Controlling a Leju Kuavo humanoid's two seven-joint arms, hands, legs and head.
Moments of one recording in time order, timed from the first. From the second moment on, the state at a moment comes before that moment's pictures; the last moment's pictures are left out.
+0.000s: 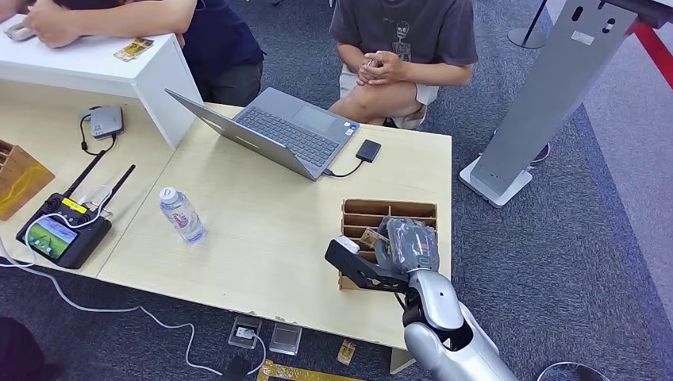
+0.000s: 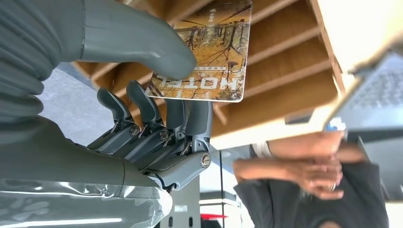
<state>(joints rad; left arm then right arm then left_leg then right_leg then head) -0.12 0.00 -1.28 -0.31 0.90 0.64 -0.03 -0.42 -0.06 0.84 -1.36 0.89 -0.07 0.51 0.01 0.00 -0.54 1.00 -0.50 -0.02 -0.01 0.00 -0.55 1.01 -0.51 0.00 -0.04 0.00</state>
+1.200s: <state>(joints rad) -0.12 0.00 -1.28 -0.31 0.89 0.65 -0.04 -0.71 -0.09 0.80 -1.36 1.20 -0.33 0.47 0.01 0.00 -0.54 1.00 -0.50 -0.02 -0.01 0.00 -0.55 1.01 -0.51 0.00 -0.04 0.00</state>
